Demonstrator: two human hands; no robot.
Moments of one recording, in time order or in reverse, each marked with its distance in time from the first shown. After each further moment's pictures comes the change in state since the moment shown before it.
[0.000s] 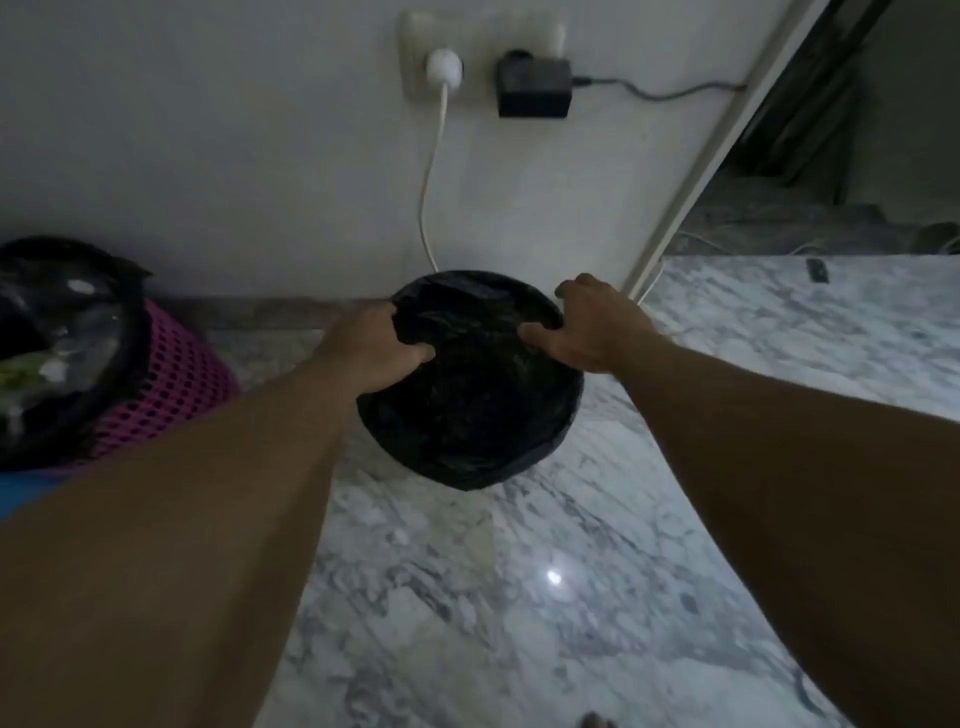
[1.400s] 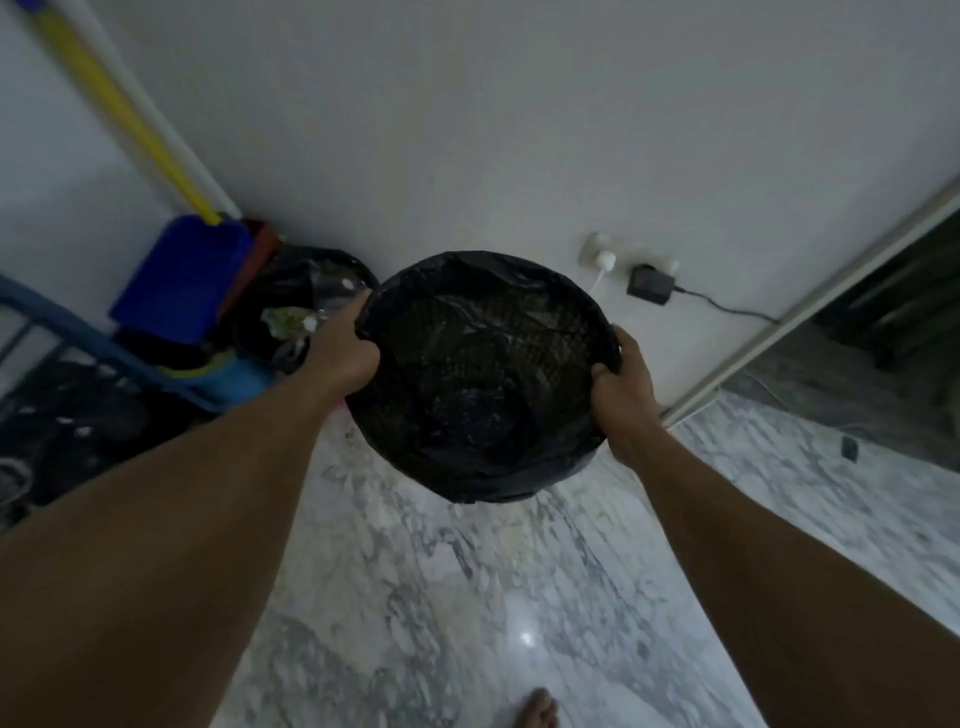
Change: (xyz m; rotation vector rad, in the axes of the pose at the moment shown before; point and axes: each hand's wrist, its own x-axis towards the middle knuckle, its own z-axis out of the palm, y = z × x) left_hand -0.269 -0.015 -0.215 -0.610 0.378 -0.315; right_hand -0.162 -0.157 -0.153 0.917 0.103 0.091
